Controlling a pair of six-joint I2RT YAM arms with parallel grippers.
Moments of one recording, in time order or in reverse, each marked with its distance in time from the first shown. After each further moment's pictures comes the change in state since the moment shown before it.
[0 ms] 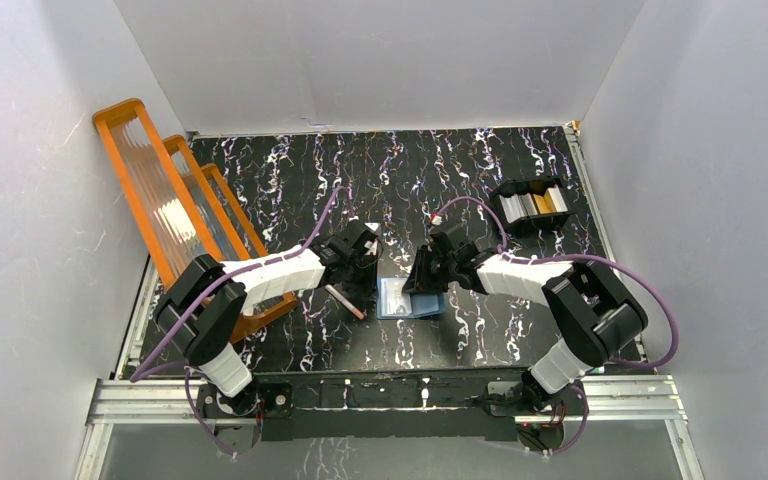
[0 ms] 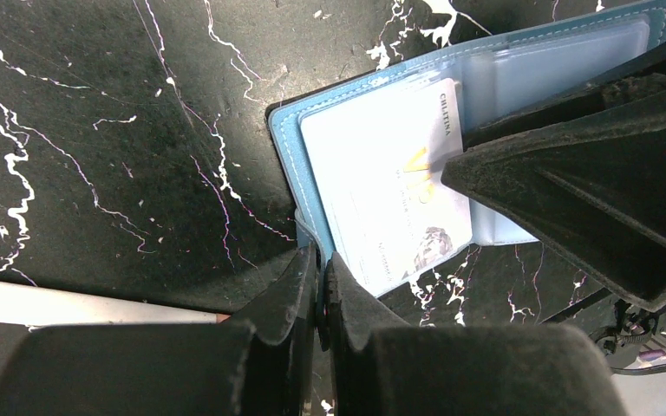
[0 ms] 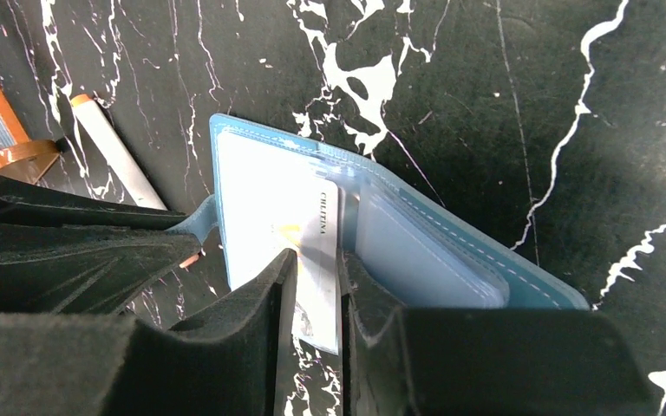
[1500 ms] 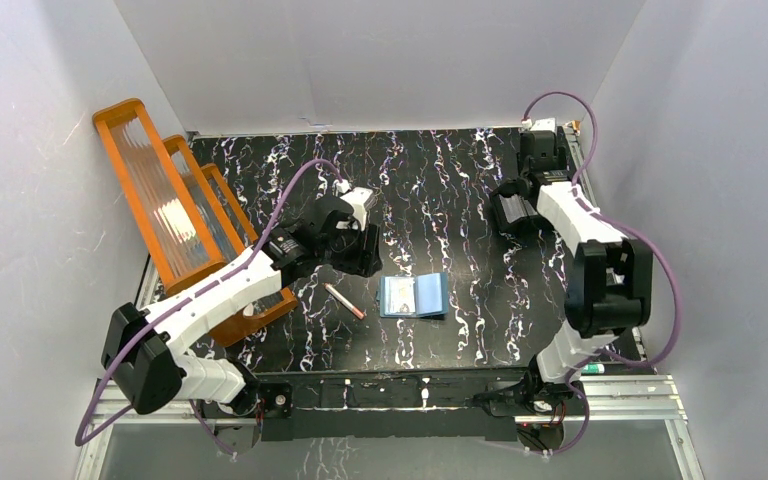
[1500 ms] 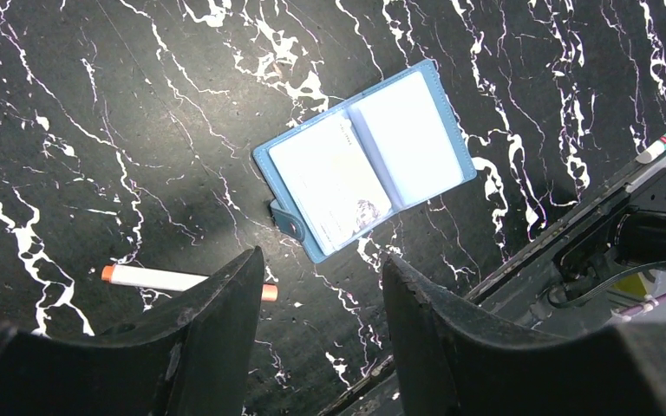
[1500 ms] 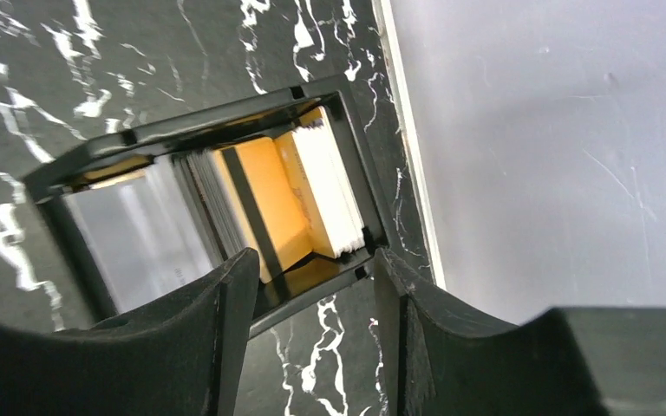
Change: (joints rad) left arm 0.011 -0.316 0.118 -0.145 -0.034 0.206; right arm -0.544 0.079 0.546 -0.262 0.778 -0.864
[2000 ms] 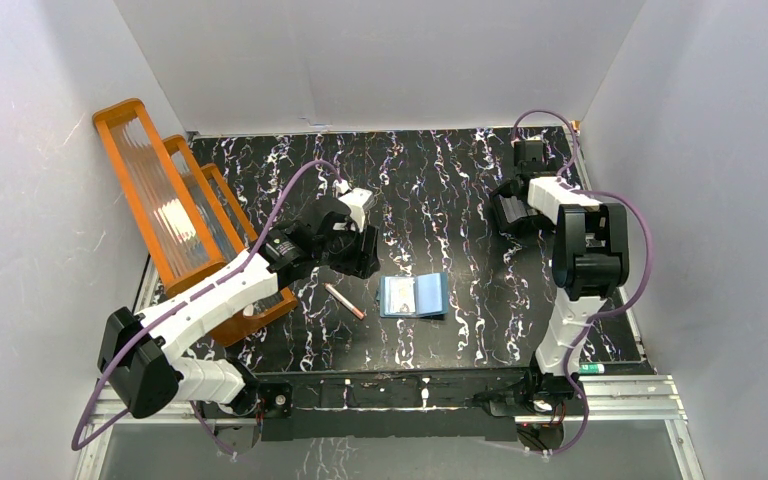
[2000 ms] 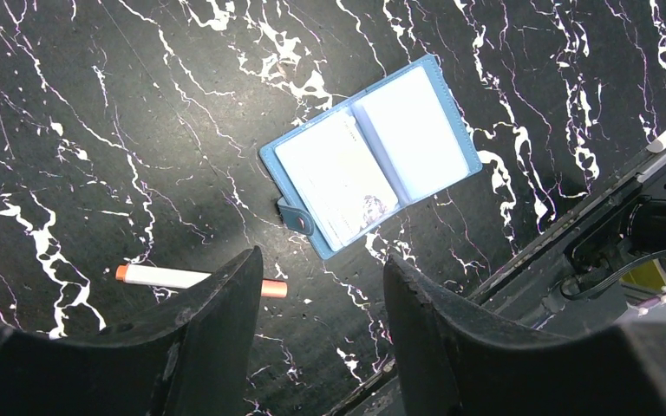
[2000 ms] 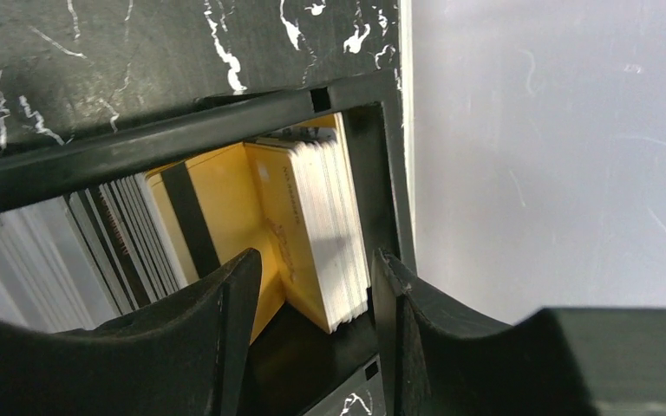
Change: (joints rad) left arm 0.001 -0.026 -0.010 -0.007 -0.001 0.043; right arm -0.061 0.305 0.065 0.076 0.080 -0.202
